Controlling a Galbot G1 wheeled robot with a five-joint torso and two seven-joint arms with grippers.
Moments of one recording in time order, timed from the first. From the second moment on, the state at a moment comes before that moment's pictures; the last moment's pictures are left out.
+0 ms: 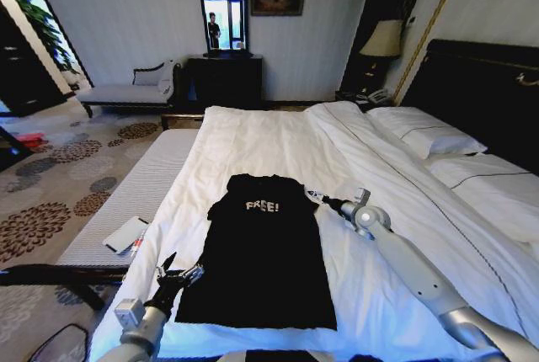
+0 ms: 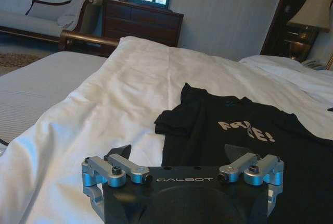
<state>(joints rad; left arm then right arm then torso) 1.95 -1.10 -0.58 -2.34 -0.59 0.10 -0.19 -0.75 0.88 0.15 1.47 1.36 -0.45 0.17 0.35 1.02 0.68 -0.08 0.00</state>
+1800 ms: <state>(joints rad) 1.94 -1.10 -0.57 -2.34 -0.59 0.10 -0.20 -0.80 0.85 0.17 1.47 1.26 -0.44 0.15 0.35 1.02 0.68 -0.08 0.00</state>
